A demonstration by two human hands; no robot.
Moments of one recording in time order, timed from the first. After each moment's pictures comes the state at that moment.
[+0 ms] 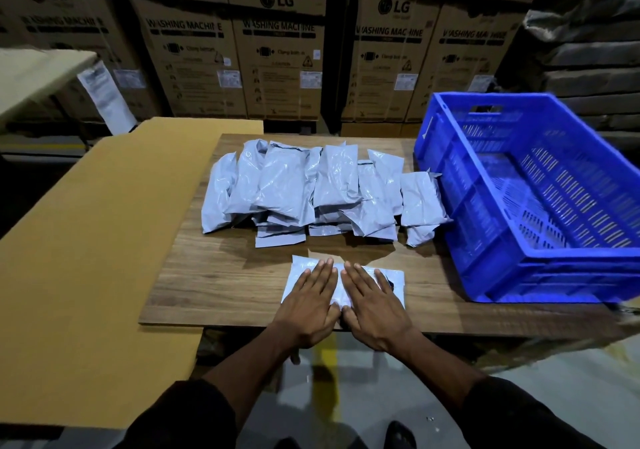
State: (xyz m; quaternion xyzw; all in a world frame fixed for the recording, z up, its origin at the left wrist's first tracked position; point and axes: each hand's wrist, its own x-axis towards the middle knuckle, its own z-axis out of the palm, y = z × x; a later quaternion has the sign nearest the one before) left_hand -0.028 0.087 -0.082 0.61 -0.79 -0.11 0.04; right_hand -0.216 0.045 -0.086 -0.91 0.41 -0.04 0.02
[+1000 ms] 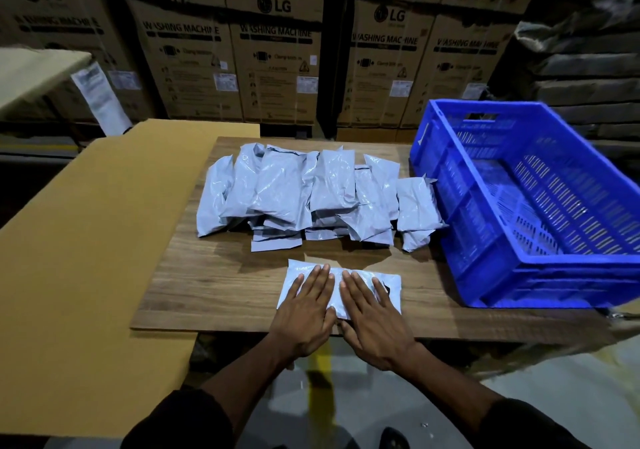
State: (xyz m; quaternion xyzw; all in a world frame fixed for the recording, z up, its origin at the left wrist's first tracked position) left_hand -0.028 0.090 -0.102 0.61 -0.79 -0.02 0.08; right_hand -0.229 0.058 -0.088 -0.93 0.37 -0.03 -0.05
